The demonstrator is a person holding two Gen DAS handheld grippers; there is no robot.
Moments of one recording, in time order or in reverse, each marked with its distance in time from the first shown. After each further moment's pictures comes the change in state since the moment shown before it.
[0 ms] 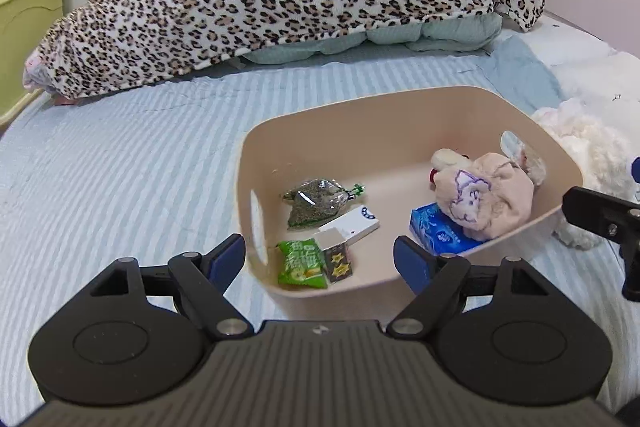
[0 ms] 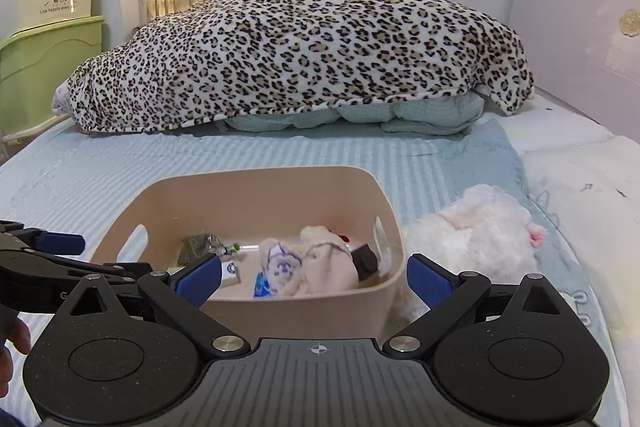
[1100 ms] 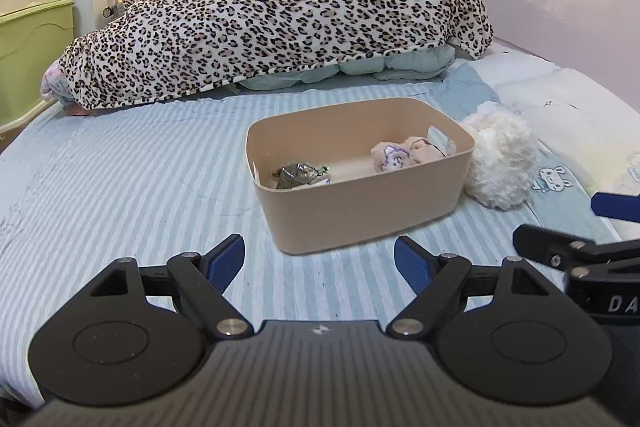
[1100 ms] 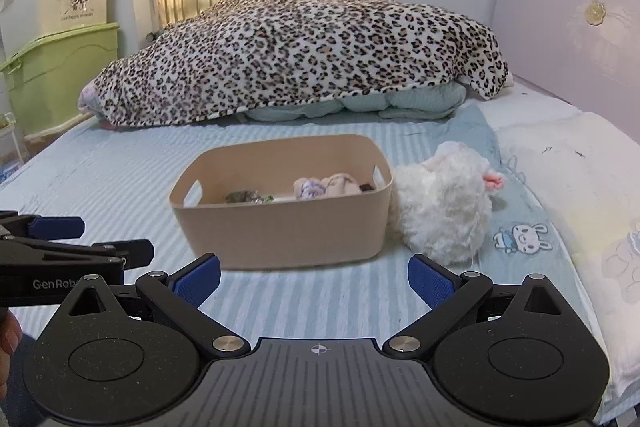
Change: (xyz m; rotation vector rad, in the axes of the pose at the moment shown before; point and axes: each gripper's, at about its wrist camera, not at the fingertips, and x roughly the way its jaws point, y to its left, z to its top) left arm -0.145 -0.005 -0.081 -0.009 -0.118 -0.074; right arm -0.133 0.018 -0.067 0.020 0.003 0.020
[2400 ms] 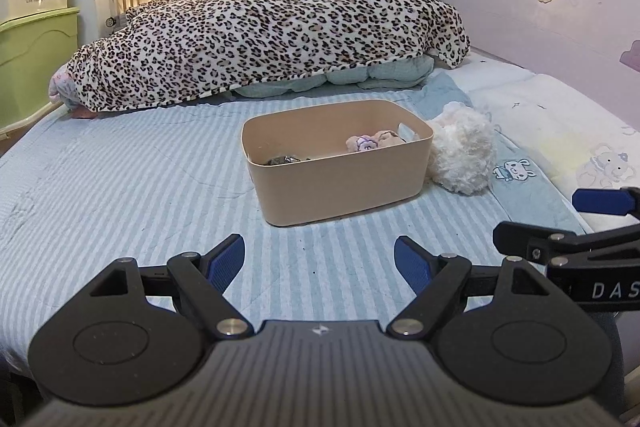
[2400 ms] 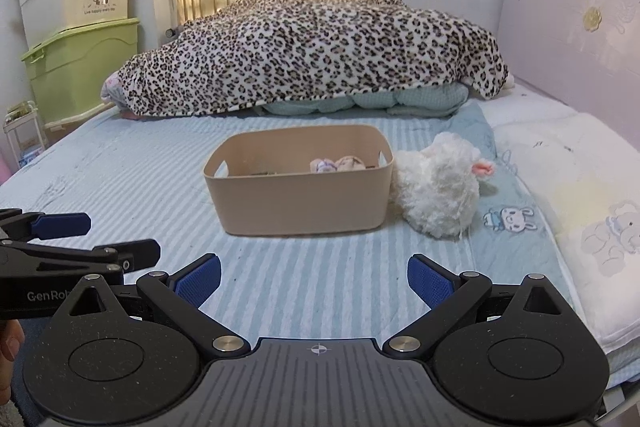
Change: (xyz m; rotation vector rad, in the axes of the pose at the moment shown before) left arm -0.077 -0.018 -0.041 0.003 -0.046 -0.017; right arm -0.073 0.002 -0.029 -0.029 -0.006 0.027
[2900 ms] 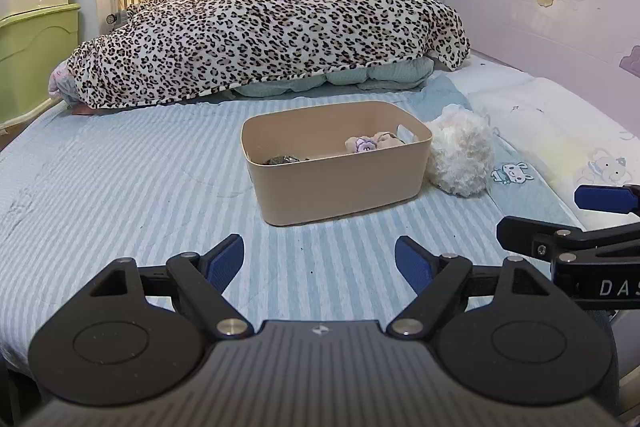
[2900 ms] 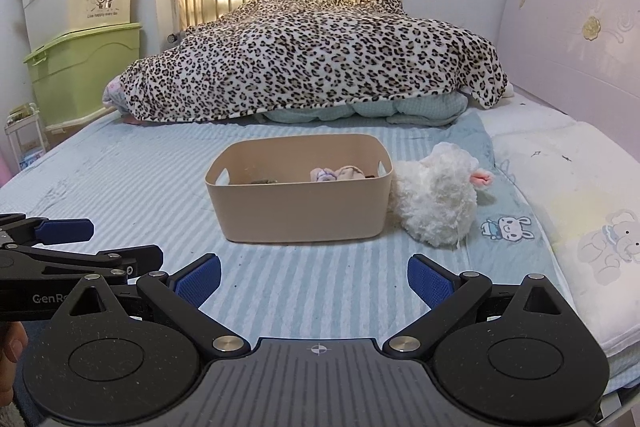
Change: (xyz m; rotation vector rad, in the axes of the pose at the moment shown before) left arm 0.000 -0.002 0.000 -0.015 0.004 -0.003; right arm -0.005 0.000 0.003 -0.008 -0.016 -0.002
